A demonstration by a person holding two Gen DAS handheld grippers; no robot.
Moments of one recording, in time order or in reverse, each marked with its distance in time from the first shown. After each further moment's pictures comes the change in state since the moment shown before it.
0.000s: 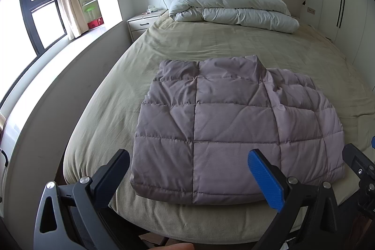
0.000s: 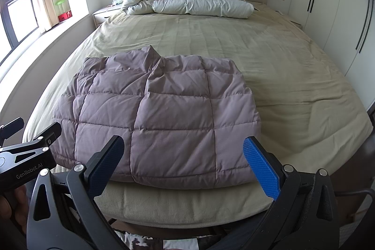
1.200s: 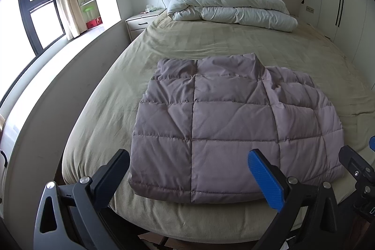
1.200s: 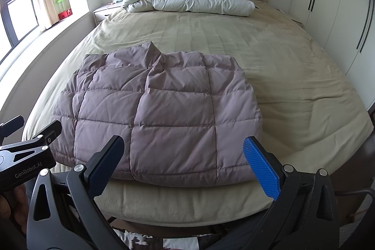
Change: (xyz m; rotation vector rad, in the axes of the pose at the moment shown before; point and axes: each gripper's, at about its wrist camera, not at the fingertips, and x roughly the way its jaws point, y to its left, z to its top) left arm 0.002 -0.001 -0.003 0.010 0.002 -0.007; right arm 0.004 0.004 -0.007 0.001 0.010 0.002
